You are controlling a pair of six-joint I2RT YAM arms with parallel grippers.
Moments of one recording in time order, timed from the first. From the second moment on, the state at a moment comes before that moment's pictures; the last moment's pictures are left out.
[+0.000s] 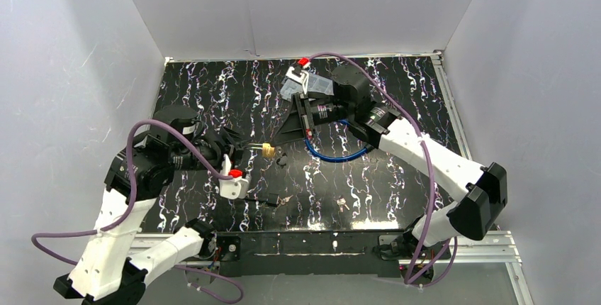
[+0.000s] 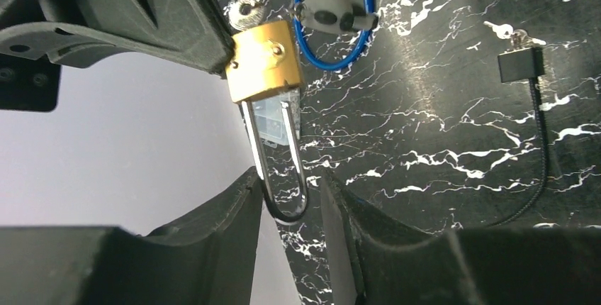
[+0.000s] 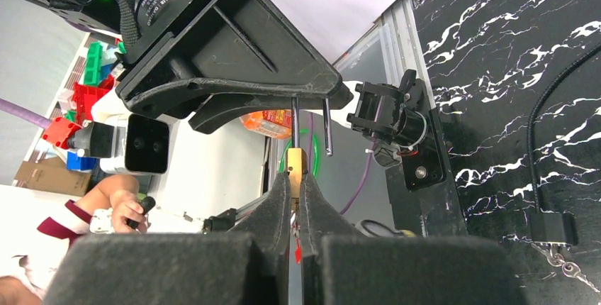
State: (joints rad) left arm -0.53 0.89 1.43 -1.26 0.56 1.55; right arm 0.84 1.44 1.36 -0.06 -0.95 0.86
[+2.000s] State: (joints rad) left arm -0.53 0.87 1.46 -1.04 0.17 0.91; right arm 0.76 2.00 1.41 -0.17 -0.85 0.71
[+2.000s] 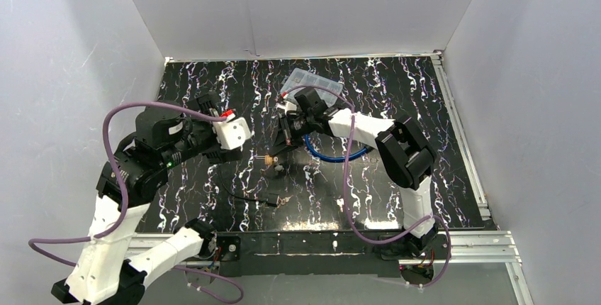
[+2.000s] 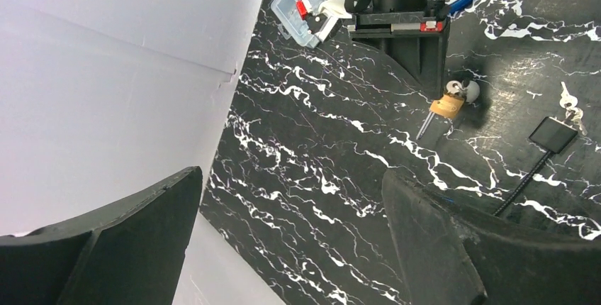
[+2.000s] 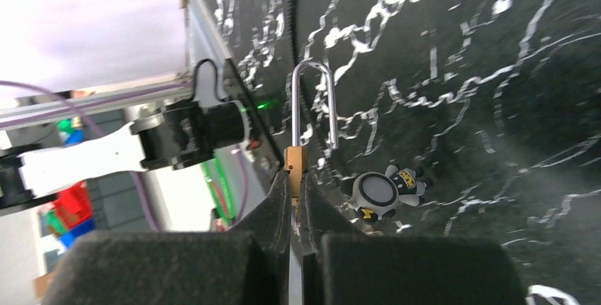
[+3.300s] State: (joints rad) left arm -0.53 0.86 1.45 -1.06 0.09 0.85; right arm 0.86 2.15 1.56 -0.33 -0.51 0.50
